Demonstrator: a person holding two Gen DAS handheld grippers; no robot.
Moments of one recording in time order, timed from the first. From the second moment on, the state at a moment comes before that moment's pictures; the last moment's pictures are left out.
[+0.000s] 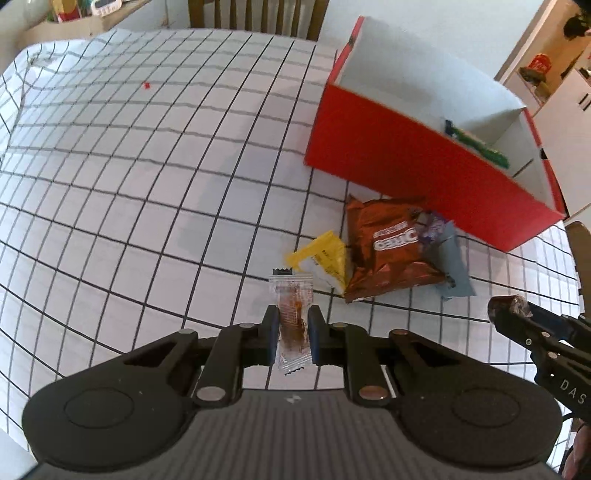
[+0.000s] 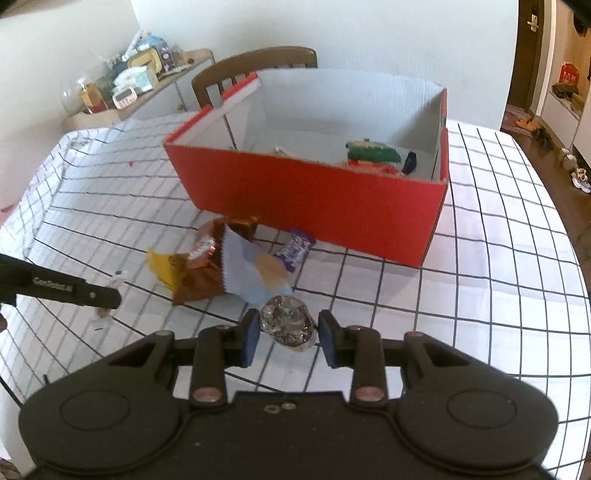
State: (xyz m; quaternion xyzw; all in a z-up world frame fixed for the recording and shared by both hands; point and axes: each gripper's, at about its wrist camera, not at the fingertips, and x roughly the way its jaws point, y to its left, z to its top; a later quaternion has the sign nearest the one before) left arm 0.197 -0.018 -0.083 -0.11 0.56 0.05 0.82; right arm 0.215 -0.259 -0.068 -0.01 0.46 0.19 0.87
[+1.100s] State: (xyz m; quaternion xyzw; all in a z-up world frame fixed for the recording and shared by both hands) left arm 0.247 -0.061 0.030 -0.04 0.47 -0.01 0.88; right arm 0.254 -0.254 0.022 -0.02 0.40 0.19 0.90
